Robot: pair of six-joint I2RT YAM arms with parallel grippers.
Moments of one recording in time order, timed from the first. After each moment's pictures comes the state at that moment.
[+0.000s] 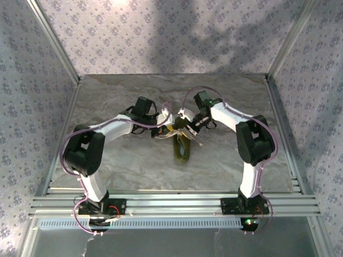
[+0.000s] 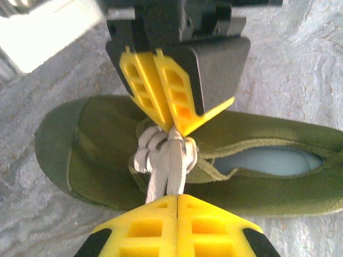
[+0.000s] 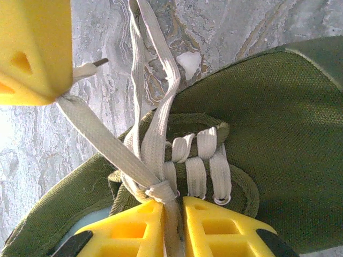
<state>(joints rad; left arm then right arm) -0.51 1.76 1.12 -0.27 0.70 0.74 0.41 1.92 1.37 -0.75 -0.58 -0.53</state>
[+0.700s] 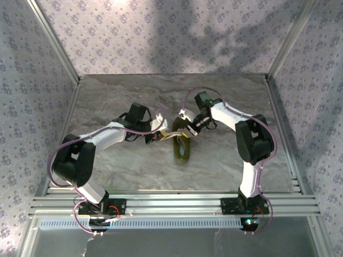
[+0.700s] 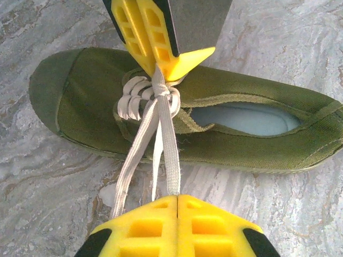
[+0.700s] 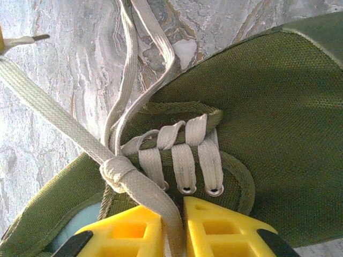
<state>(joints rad) -0.50 1.61 0.97 -0.27 0.62 0.69 0.41 1.93 1.37 -0.76 -0.59 -0.52</state>
